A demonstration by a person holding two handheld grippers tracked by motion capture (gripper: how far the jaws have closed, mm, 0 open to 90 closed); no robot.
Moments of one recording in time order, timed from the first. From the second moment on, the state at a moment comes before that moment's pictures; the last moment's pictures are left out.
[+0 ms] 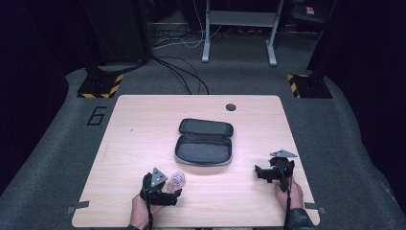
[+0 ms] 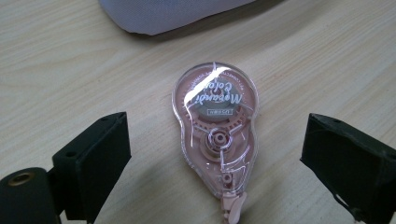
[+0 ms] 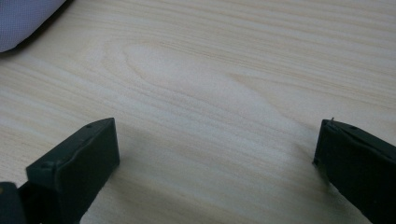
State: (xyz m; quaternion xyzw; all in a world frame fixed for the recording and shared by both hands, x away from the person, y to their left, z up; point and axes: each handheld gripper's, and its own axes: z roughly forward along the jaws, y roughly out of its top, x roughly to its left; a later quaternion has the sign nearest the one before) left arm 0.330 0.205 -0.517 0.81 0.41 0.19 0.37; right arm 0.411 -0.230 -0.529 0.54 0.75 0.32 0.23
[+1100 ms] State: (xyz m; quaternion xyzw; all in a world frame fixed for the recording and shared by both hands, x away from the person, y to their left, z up) left arm 0.335 0.201 -0.524 0.82 0.39 0.19 0.38; right arm 0.412 -0.231 -0.530 0.53 0.75 0.32 0.23
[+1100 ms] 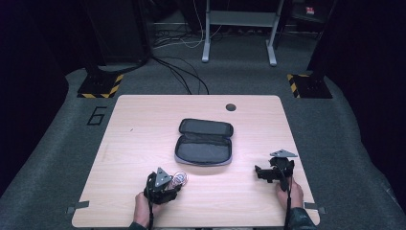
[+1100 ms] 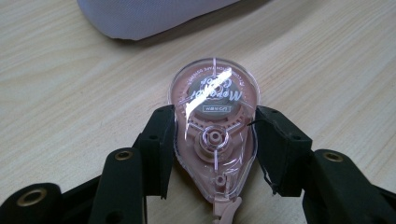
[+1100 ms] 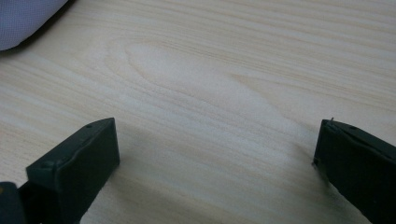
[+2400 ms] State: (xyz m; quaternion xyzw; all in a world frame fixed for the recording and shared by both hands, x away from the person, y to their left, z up) left arm 0.343 0.190 -0.476 0.82 0.34 0.19 0.42; right arm 0.413 -0.232 -0.530 0.53 0.75 0.33 0.22
